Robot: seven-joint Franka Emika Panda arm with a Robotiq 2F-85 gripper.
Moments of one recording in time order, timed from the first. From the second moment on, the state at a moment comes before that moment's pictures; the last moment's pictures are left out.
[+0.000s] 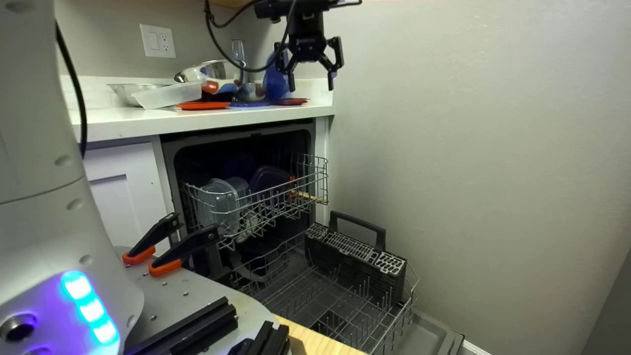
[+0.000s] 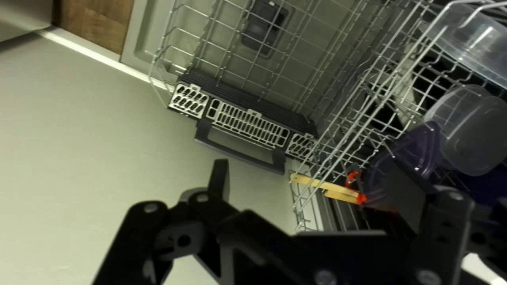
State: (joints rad) arm 0.04 -0.18 -0.06 -2.51 0.00 2.54 -0.18
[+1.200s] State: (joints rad) arm -0.02 0.56 0.18 -1.94 0.55 2.56 -0.33
